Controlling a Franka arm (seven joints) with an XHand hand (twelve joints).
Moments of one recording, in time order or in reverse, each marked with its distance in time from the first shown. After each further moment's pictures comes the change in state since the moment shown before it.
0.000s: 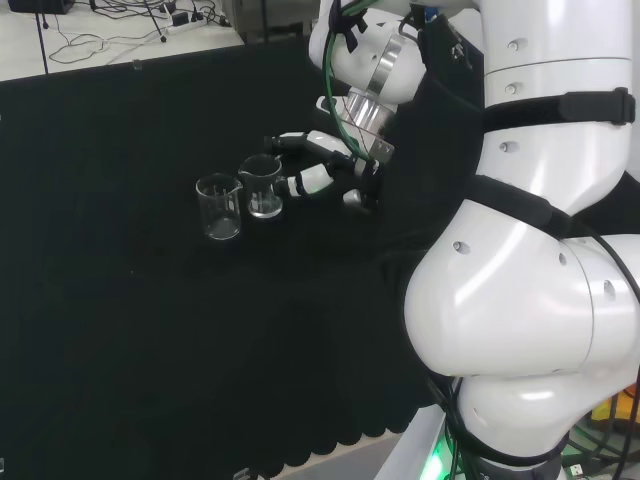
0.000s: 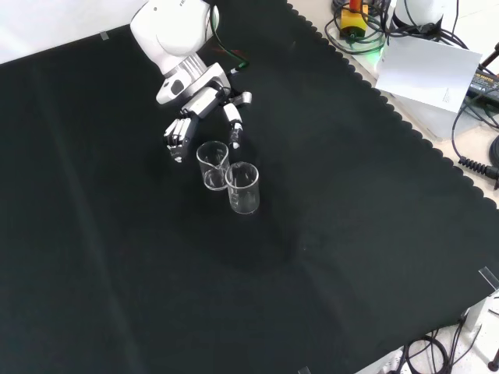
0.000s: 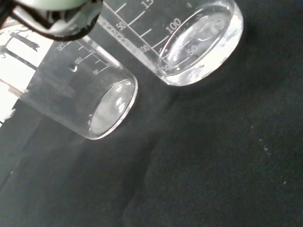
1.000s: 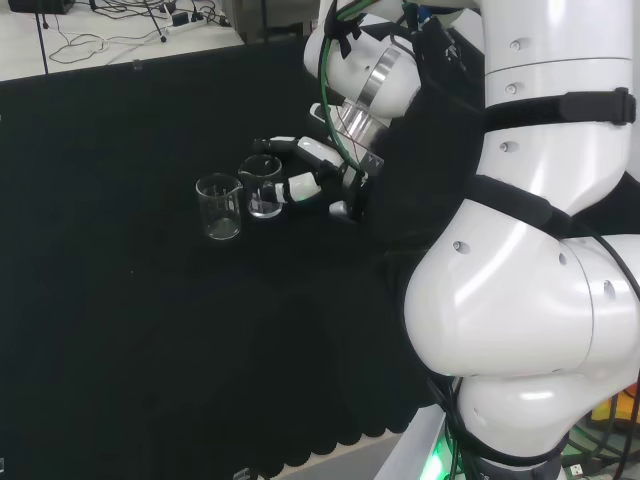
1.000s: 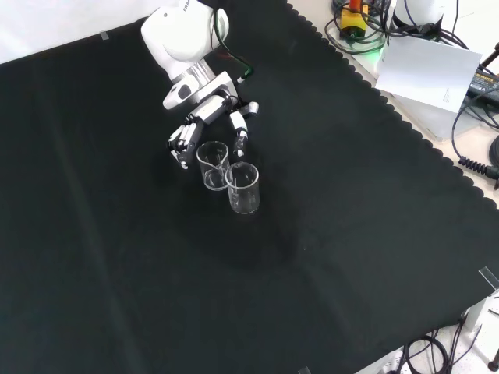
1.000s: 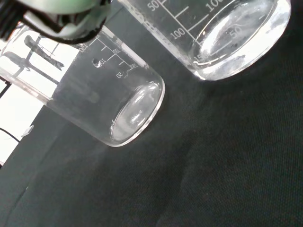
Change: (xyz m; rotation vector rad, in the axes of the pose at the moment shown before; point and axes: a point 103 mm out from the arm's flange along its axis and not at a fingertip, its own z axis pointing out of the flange) arm 0.012 0.010 0.022 -0.080 0.041 -0.030
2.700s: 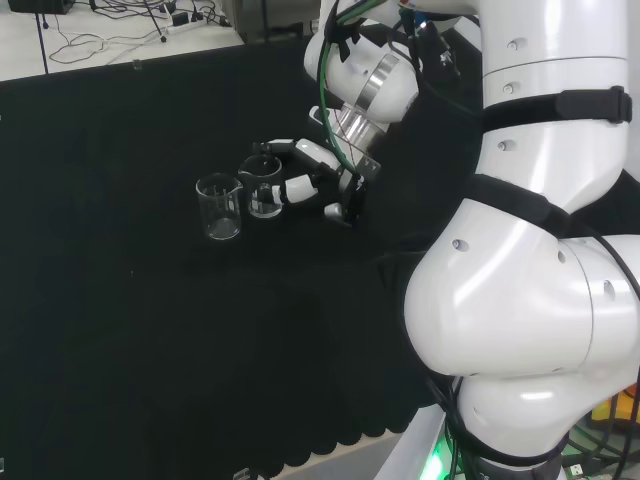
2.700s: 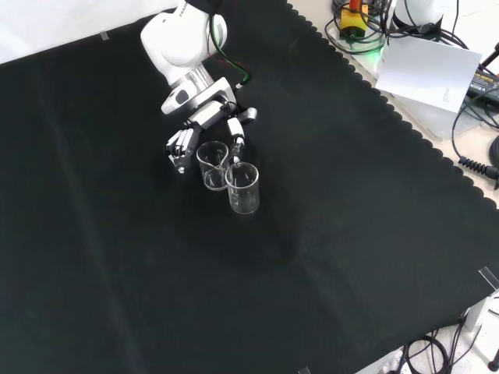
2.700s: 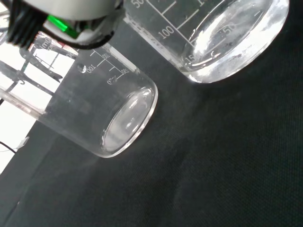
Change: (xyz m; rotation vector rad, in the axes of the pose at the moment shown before) arm -0.005 0.009 0.007 -0.025 0.020 0.018
